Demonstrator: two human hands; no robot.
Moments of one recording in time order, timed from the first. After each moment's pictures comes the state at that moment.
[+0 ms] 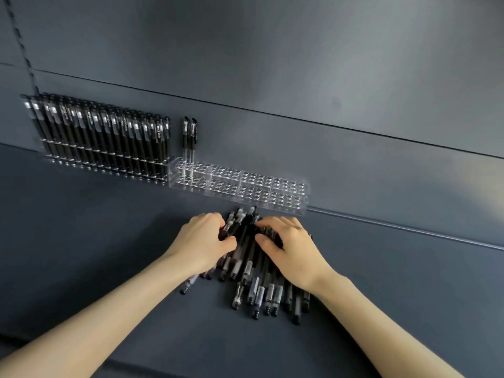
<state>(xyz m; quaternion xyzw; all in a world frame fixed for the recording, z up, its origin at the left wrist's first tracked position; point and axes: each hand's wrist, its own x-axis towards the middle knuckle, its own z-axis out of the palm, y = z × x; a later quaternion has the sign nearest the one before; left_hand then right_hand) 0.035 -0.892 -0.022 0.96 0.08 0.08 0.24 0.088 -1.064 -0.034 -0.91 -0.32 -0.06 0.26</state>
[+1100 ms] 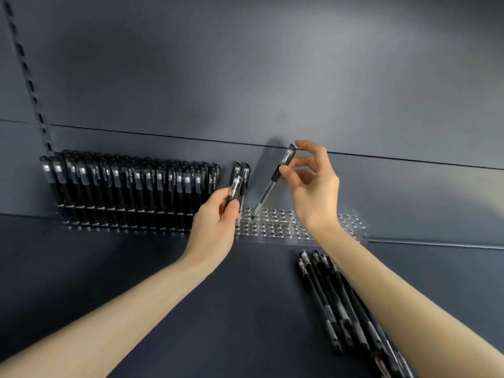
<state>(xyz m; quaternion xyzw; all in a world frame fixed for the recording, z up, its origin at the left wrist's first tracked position) 0.098 -0.754 0.003 0.77 -0.04 0.23 0.59 0.148 -0.903 0.046 -0.72 -0.20 -0.33 0.58</state>
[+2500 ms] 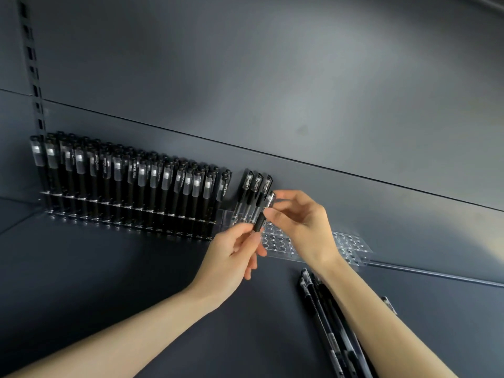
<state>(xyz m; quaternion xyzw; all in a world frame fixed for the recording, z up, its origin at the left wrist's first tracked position) 0.097 -0.755 -0.021 0.68 -0.11 0.13 0.72 0.140 -0.888 0.031 -0.74 -0.25 -0.11 0.61</state>
